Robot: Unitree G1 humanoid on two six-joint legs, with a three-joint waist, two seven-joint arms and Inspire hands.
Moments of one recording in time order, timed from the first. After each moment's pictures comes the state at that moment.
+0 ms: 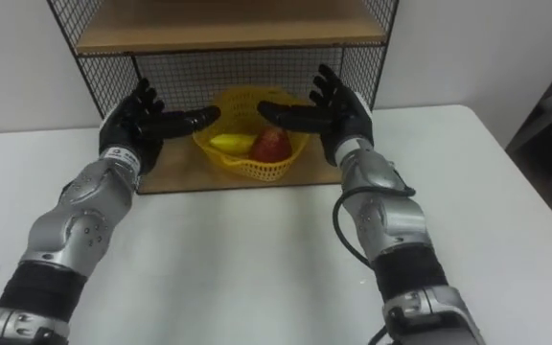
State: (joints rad) left arm -0.39 0.11 -0.02 0.30 -0.50 0.20 0.18; right arm -0.41 -0.18 0.06 0.44 0.50 0.15 -0.05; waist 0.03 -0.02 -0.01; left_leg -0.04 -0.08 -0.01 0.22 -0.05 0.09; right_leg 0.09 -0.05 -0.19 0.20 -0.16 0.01
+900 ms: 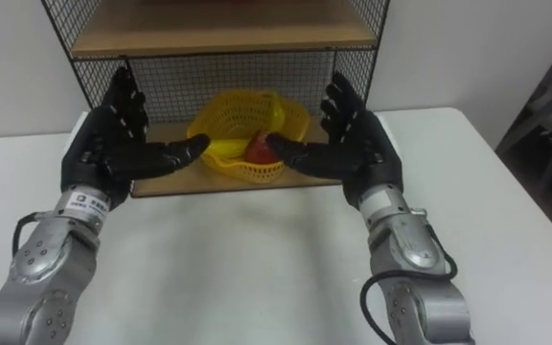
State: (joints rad) left arm 0.00 0.14 -0.05 -0.10 -0.34 0.11 0.03; right arm -0.03 -0.21 0.03 -0.06 0.46 0.12 0.04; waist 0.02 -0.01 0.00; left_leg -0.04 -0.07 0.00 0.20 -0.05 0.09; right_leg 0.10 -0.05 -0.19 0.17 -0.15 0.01
